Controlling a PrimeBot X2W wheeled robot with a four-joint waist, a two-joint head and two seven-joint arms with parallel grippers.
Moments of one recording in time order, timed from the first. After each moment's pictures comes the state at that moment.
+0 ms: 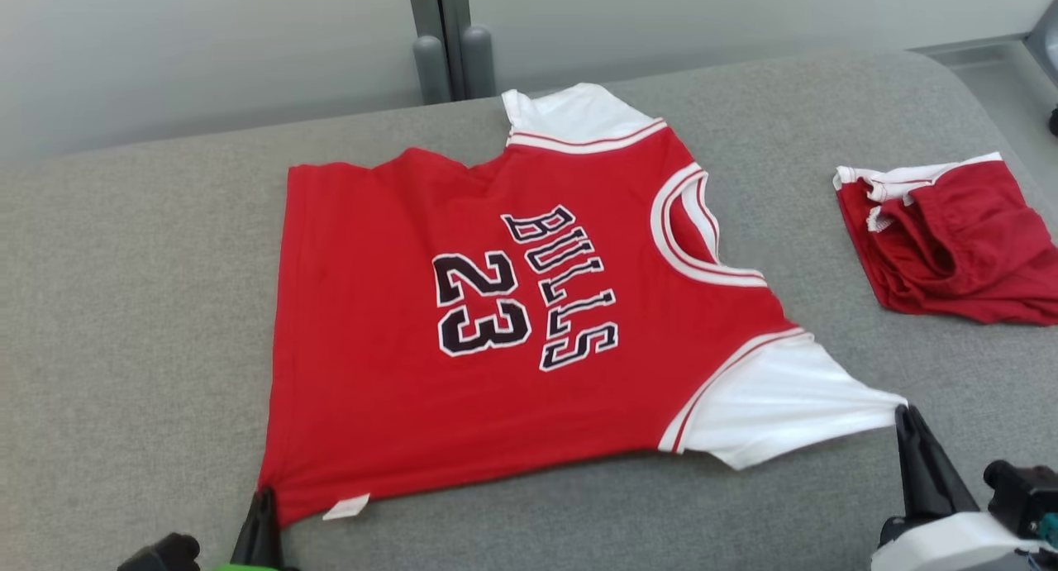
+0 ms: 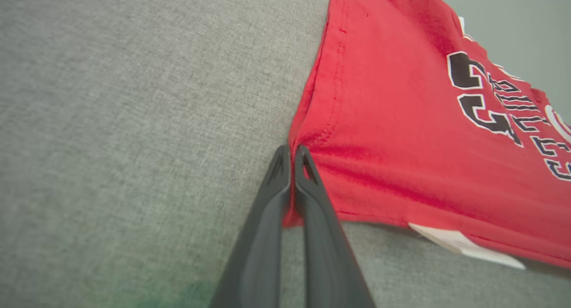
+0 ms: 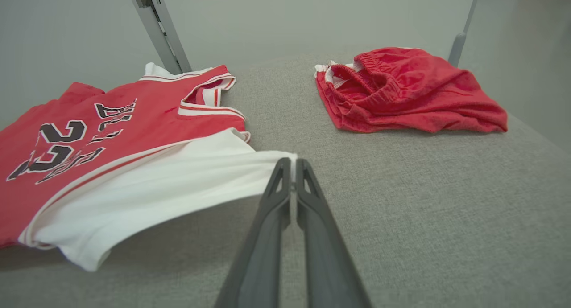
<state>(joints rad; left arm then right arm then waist) -0.05 0.09 -0.04 0.61 -0.61 -0.13 -0.26 0.04 -0.06 -0.16 0.23 0.22 0.13 -0.26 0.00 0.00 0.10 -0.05</state>
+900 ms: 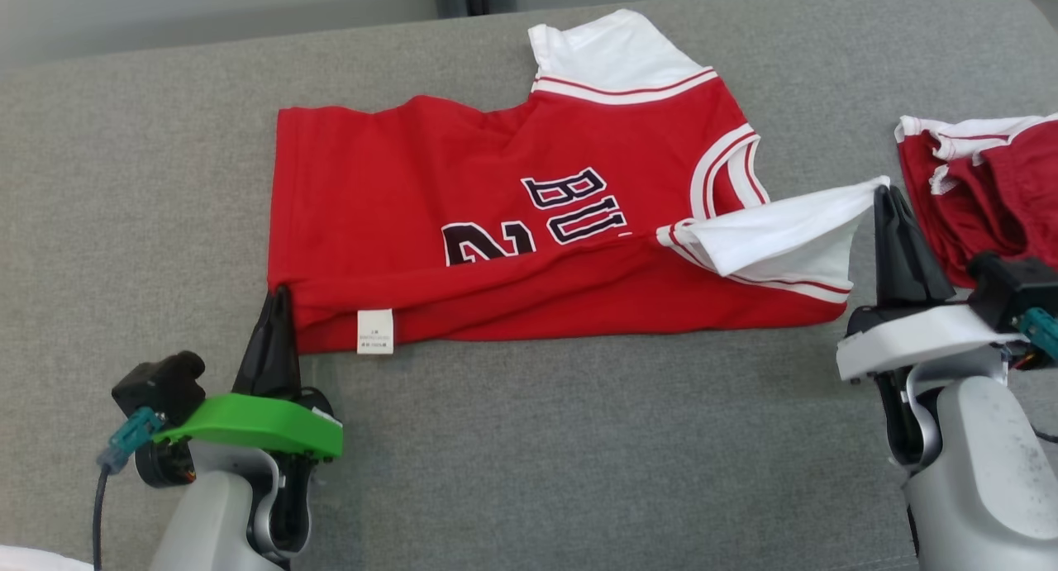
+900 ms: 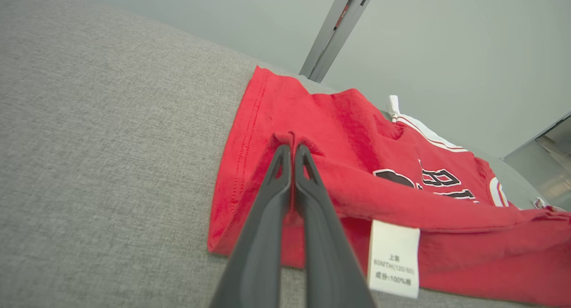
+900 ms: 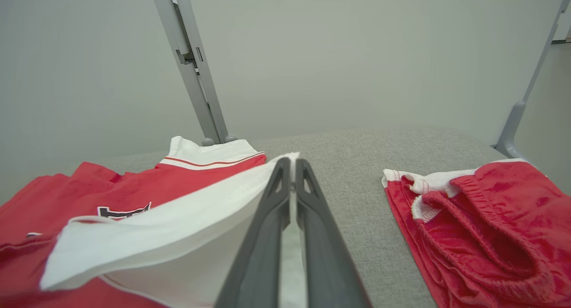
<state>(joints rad) -0.28 0.11 -0.16 0.43 -0.62 -0.13 -0.26 -0.36 -0.05 -0.12 0.30 0.18 0.13 -0.26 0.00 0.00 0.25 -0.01</state>
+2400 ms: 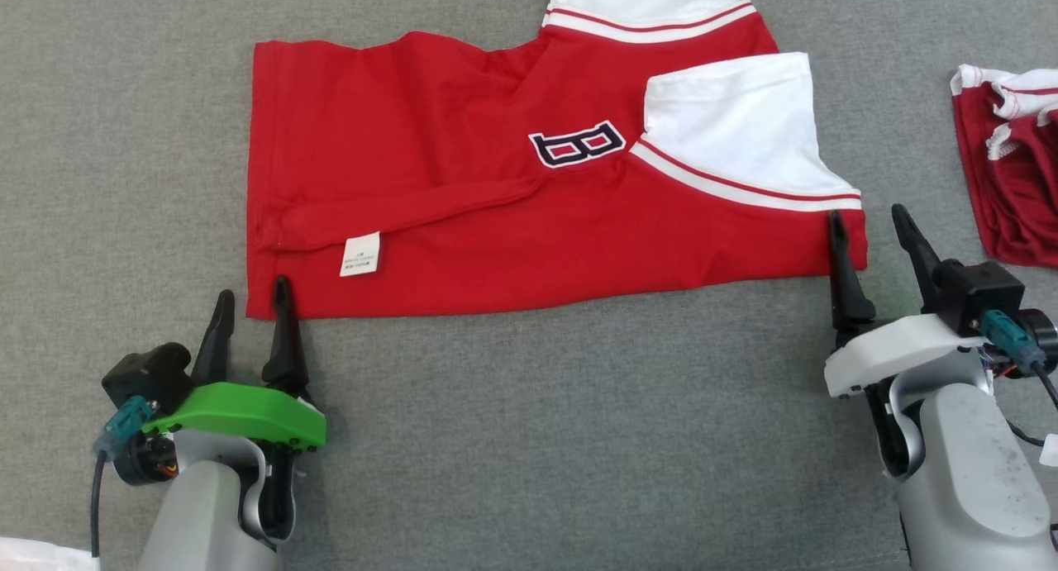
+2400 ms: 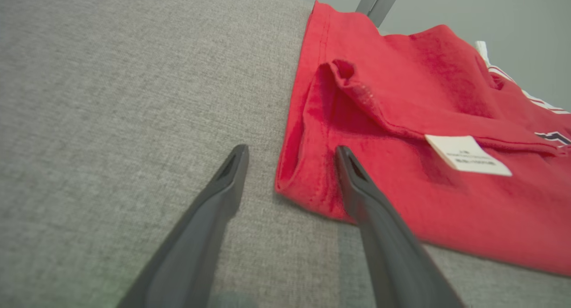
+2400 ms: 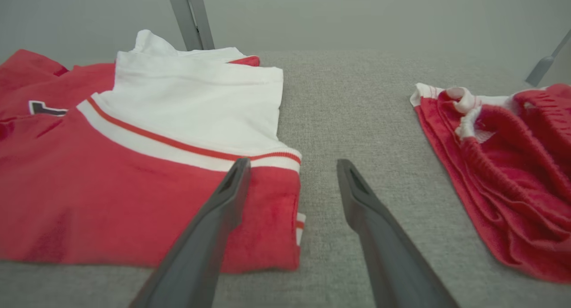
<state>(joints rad) -0.34 0.08 -0.05 0.56 -0.48 -0.13 -0.27 -0.39 -0.05 -0.13 0.40 0.06 0.13 -0.26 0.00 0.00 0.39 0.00</state>
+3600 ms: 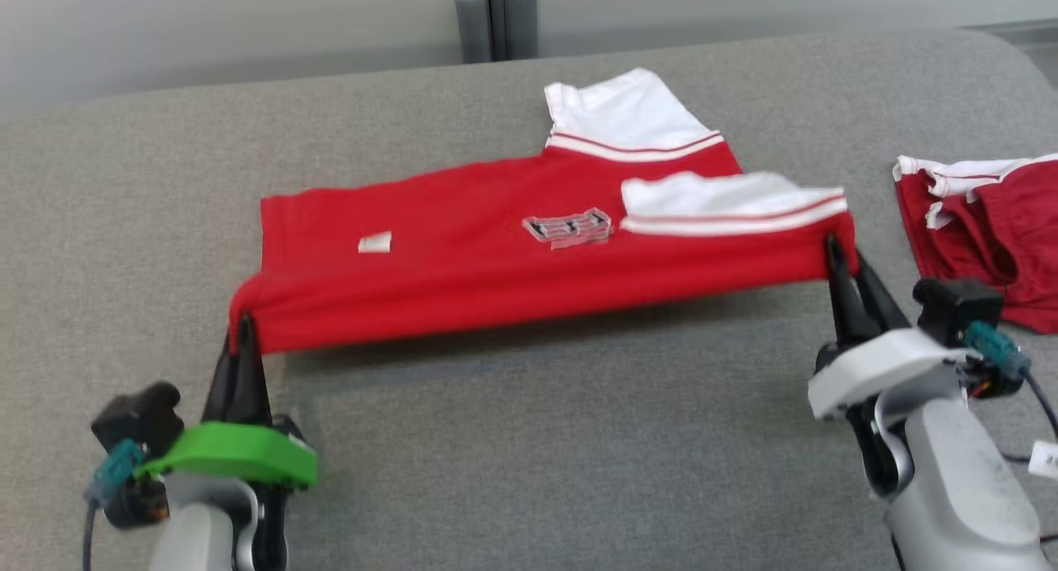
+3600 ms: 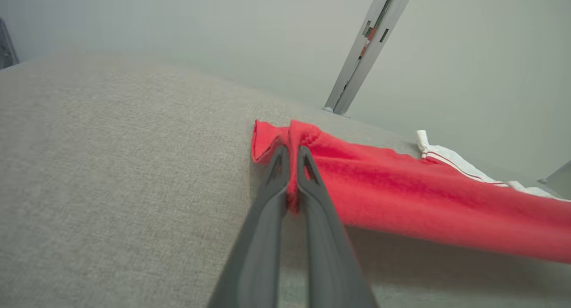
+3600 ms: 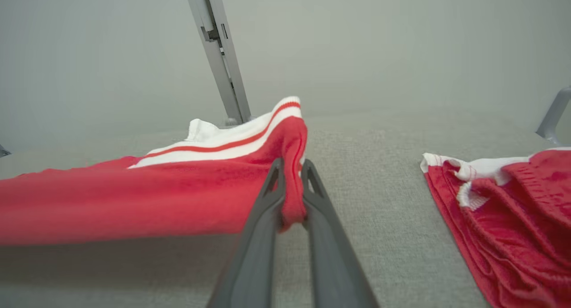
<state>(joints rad) -0.26 0.07 0.00 0.45 -0.46 -0.13 -0.26 -0.41 -0.08 -0.03 0.49 0.22 0.13 -0.26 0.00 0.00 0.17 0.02</state>
